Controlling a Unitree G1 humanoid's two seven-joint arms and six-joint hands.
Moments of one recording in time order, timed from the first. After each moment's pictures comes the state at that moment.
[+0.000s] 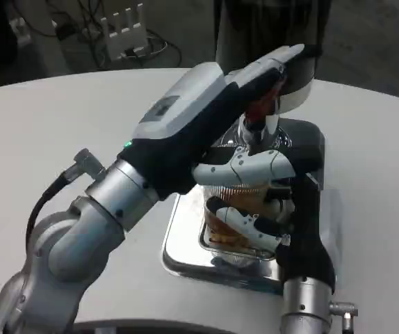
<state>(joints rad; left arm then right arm) -0.62 0.39 -0.14 -0.10 0.28 -0.25 -0.30 -0.41 0.12 0.20 0.34 -0.41 -0.11 -0.62</state>
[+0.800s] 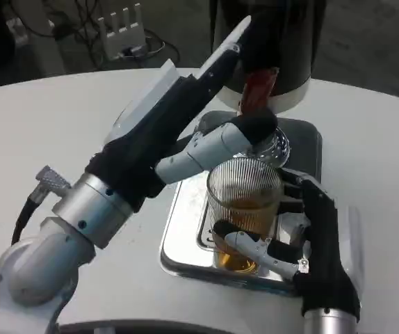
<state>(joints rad) -0.48 0.35 -0.05 -0.34 0.06 -0.03 -0.36 -0.19 0.06 0.26 0.04 -0.46 -0.09 -0.56</state>
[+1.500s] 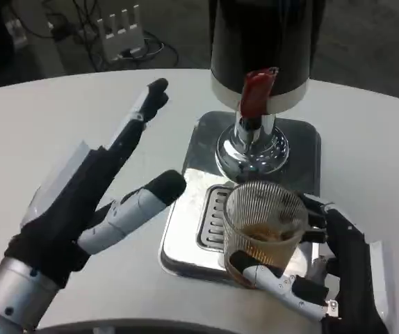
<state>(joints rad) -0.11 0.39 0.11 -0.44 0.09 -0.10 -0.30 0.09 0.05 0.30 -0.24 -0.47 -0.08 -0.50</state>
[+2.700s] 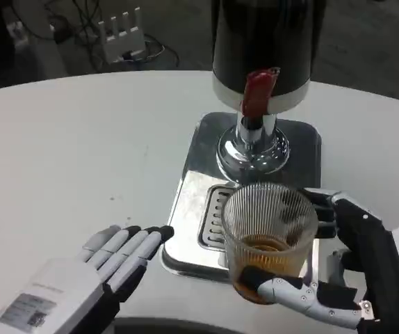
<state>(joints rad) 0.28 0.55 0.18 -0.38 0.63 -0.52 -0.14 0.23 -0.01 0.21 -0.60 -0.45 0.03 -0.13</state>
